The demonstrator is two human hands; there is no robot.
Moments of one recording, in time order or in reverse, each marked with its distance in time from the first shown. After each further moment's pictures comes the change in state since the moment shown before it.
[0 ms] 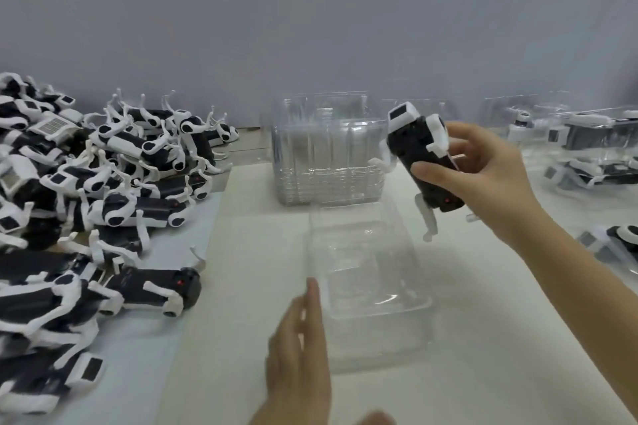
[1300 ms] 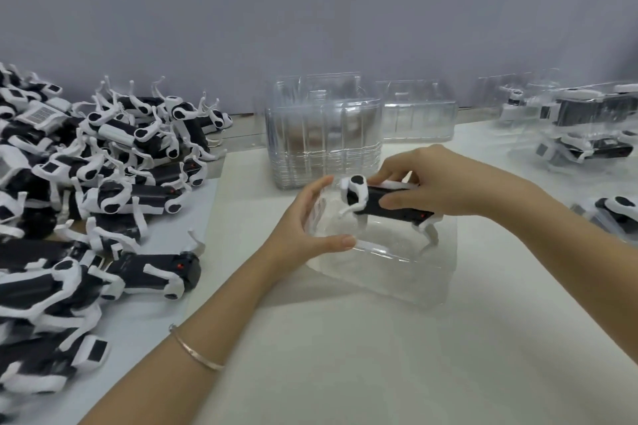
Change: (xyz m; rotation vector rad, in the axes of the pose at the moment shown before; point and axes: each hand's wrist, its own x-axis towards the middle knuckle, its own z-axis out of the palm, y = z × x) left_hand 0.134 -0.015 -0.013 -0.189 -0.312 0.161; right_hand 0.010 0.003 0.013 -0.795 -0.615 0.008
